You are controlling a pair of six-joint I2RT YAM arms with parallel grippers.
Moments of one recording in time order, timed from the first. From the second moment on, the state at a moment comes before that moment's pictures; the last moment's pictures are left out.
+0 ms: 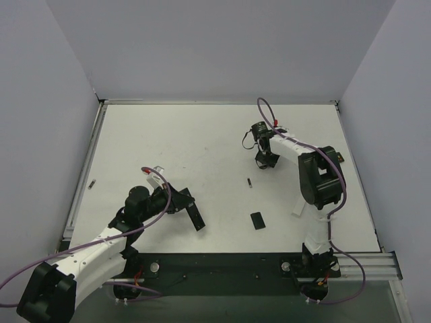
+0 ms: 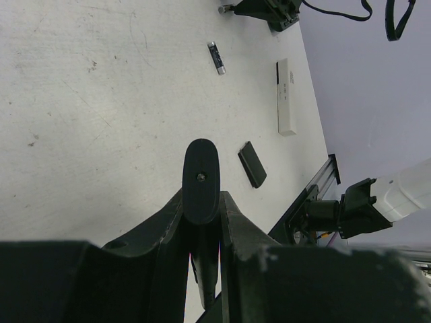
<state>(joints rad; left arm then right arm) -0.49 0.82 0.18 0.35 0.36 -0.88 0.37 2.00 1.37 -0.61 0.44 0.81</state>
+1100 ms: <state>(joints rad) -0.49 0.79 0.18 0.35 0.38 -0.91 0.47 1.99 1.34 -0.61 0.44 0.57</state>
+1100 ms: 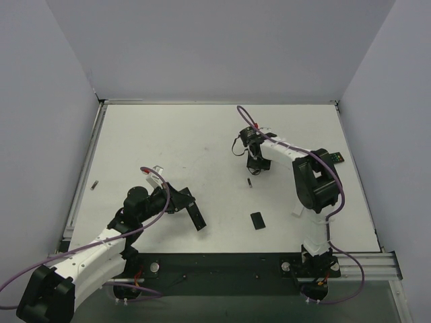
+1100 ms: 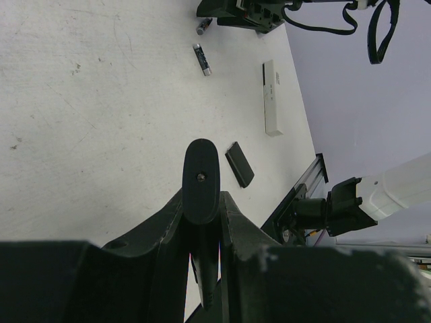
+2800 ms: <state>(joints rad) -0.49 0.94 0.12 0.73 0.38 -1.17 0.69 1.35 0.83 -0.10 0.33 0.33</state>
